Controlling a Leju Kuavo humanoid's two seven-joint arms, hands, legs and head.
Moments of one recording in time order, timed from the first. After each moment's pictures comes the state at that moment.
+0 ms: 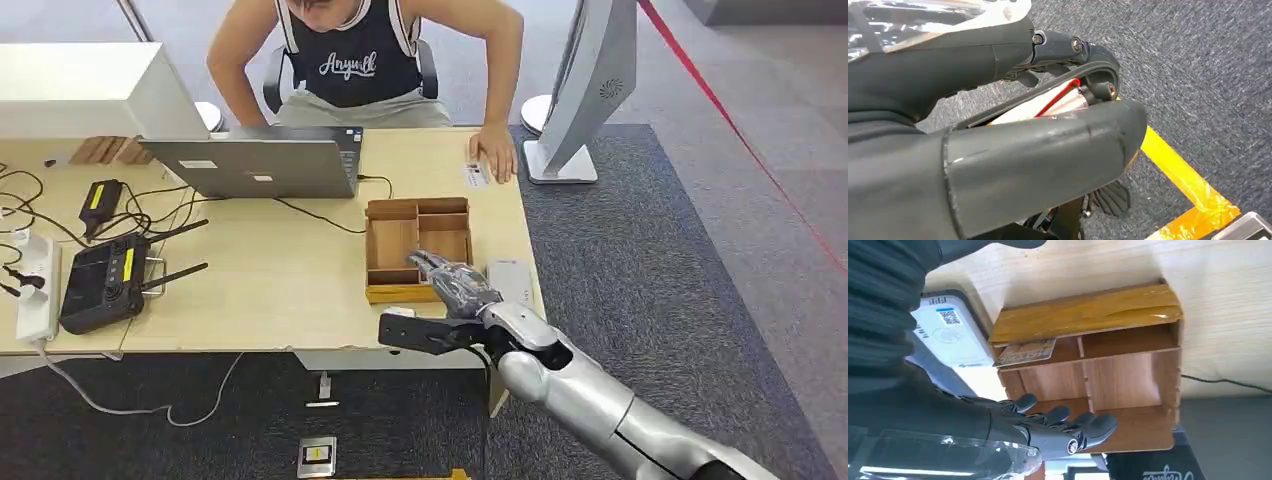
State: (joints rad) left arm -0.09 -0.02 -0.51 -0.27 1.15 0.61 -0.19; right arm -0.57 -0.24 0.89 -1.28 0.60 0.04 0.35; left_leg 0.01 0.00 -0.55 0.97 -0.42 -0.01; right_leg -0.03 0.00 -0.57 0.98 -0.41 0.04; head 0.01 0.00
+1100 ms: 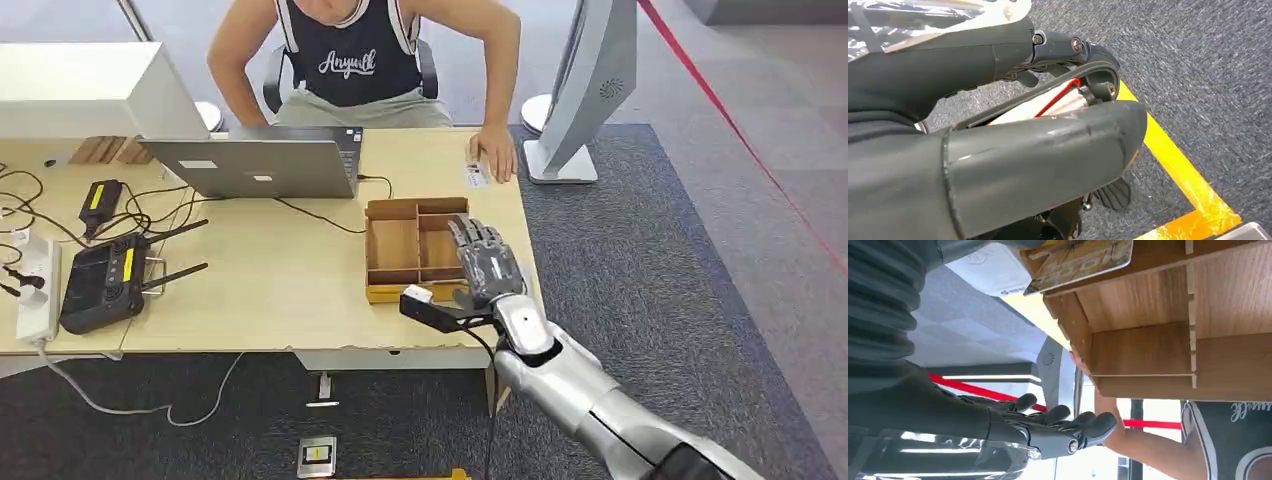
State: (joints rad) left arm -0.10 -0.03 -0.51 -0.27 1.27 0.64 -0.21; right arm -0.61 -0.13 0.82 -0.91 1.00 -0.34 0.38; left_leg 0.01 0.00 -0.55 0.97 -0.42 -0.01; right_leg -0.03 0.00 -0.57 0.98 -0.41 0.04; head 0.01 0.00
